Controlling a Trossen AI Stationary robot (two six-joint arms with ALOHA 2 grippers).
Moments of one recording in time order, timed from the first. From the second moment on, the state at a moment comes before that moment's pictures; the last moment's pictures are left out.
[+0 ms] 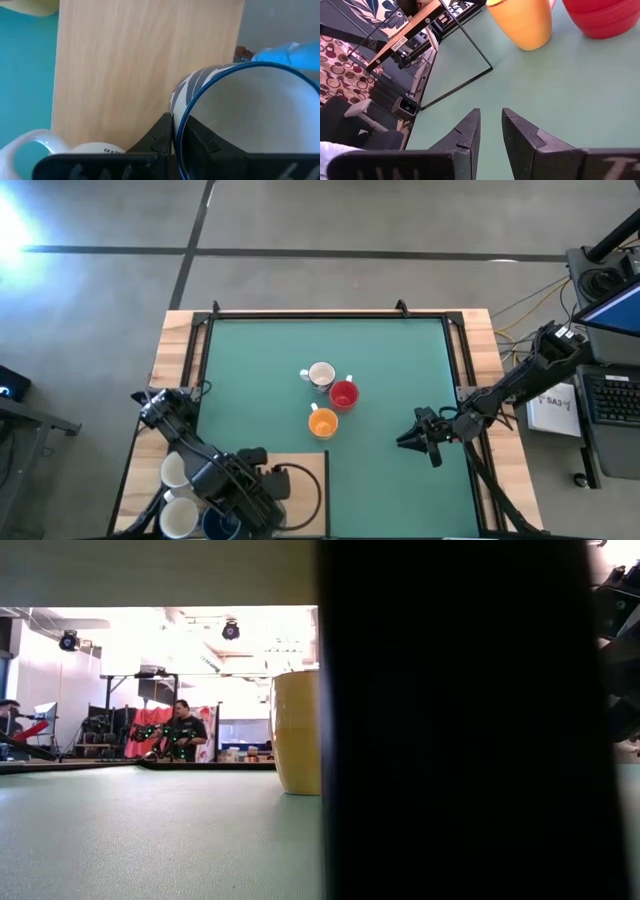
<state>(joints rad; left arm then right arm) -0.72 2.00 2.26 -1.55 -0.07 -0.90 0.70 0.97 0.02 0.63 0.44 0.81</state>
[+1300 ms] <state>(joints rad) -0.70 1.99 2.31 -1.57 -0.07 -1.01 0.70 0.97 0.02 0.63 0.44 0.81</state>
